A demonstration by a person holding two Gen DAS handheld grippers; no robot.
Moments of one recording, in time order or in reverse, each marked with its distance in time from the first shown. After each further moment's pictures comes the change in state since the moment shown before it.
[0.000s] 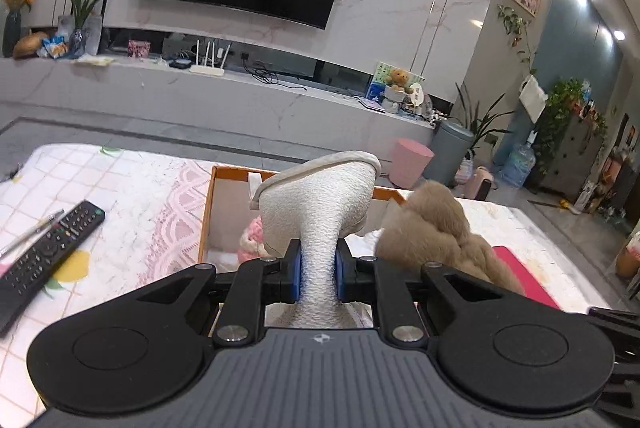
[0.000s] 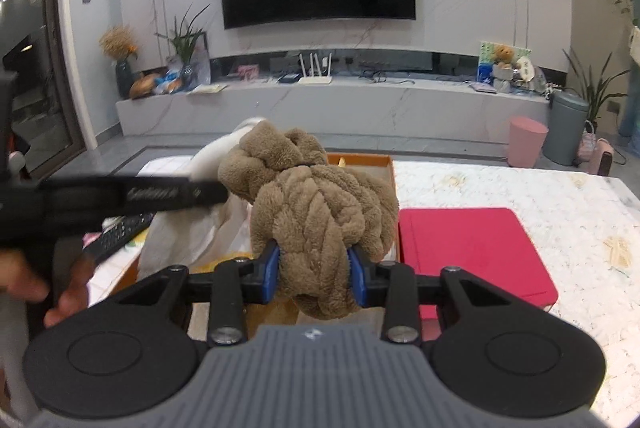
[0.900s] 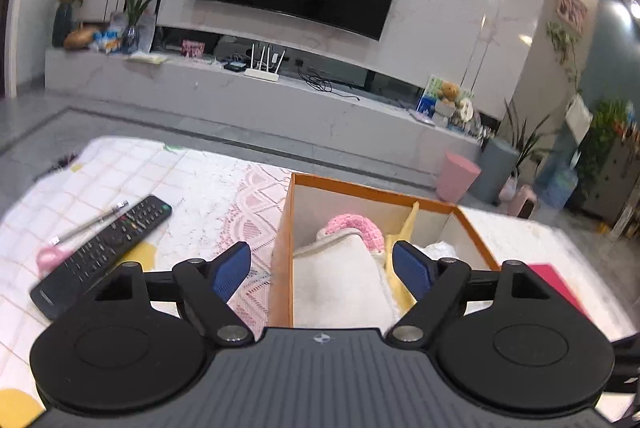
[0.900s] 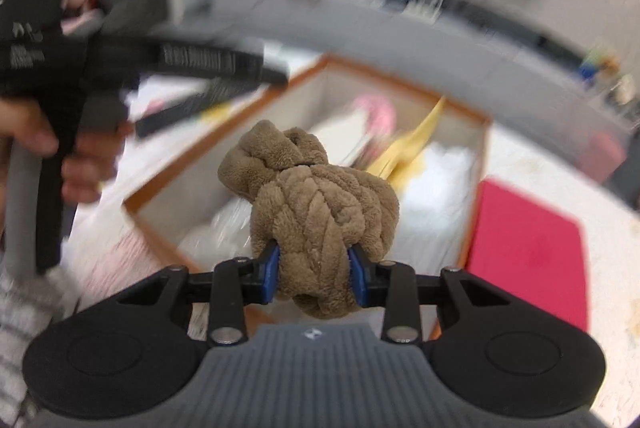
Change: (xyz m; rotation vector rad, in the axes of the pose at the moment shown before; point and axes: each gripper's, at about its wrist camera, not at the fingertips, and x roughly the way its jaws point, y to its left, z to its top) left arm -0.023 0.035 0.005 -0.106 -0.016 0.110; right arm 0.021 0.017 0.011 -0.324 0.339 0.219
